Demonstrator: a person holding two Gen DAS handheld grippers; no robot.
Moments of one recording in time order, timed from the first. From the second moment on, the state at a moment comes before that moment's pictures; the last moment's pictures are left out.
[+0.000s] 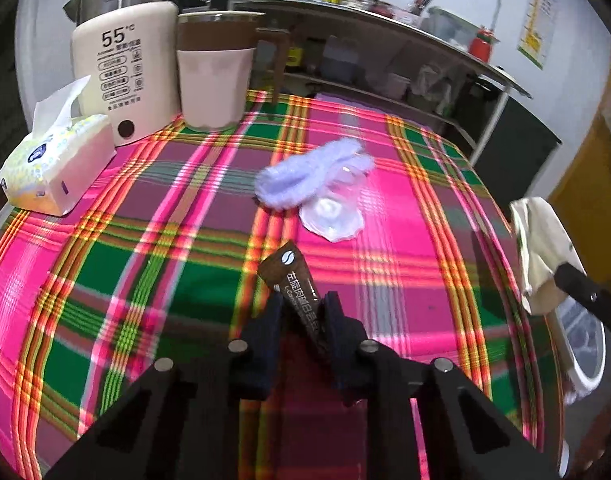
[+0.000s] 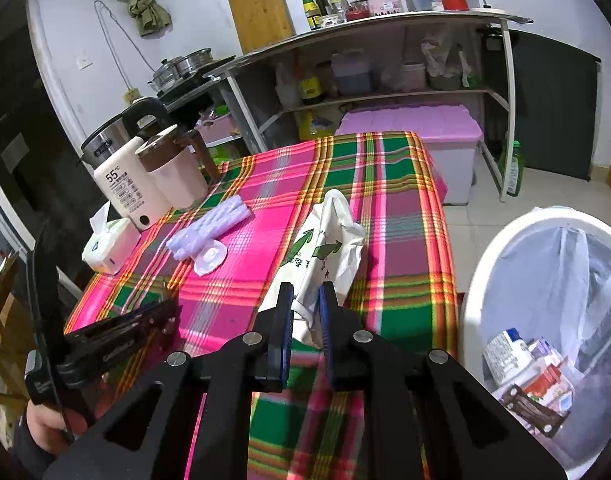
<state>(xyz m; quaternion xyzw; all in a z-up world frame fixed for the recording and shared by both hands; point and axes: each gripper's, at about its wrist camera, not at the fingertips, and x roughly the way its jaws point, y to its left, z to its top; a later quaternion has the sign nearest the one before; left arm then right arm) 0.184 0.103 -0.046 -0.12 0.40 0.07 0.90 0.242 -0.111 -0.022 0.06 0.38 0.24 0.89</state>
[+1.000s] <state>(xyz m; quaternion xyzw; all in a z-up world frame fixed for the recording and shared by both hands) 0.142 -0.011 0.014 -0.07 0.36 -0.05 0.93 0.162 -0.201 0.010 0.07 0.35 0.19 0.91</state>
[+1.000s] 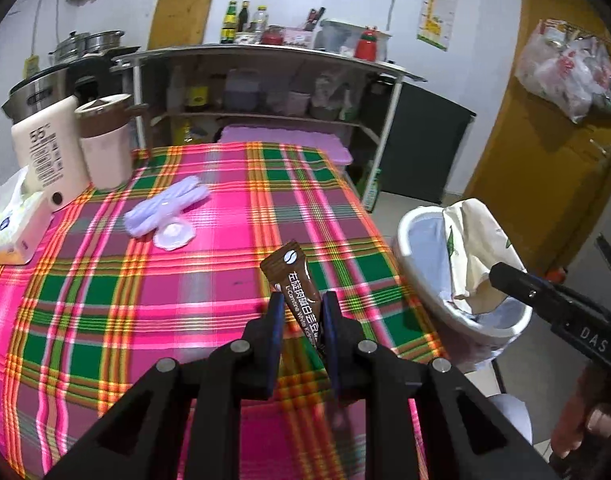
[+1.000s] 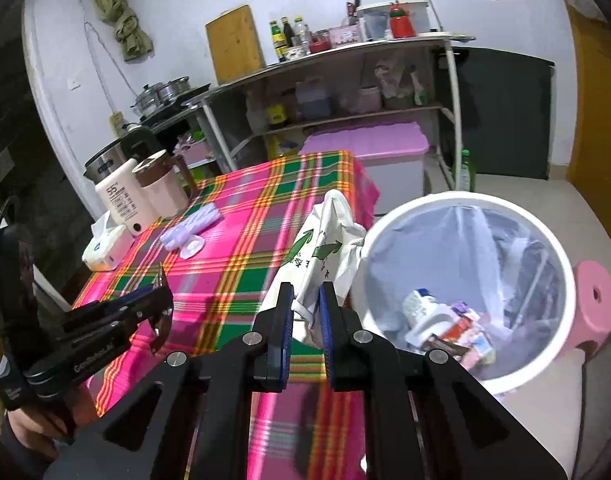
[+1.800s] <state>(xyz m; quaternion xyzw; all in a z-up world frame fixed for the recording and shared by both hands) 0.192 -0.107 0.021 -0.05 0.36 -0.18 0.91 0.171 -0.291 -0.009 0.11 0.37 0.10 0.92</state>
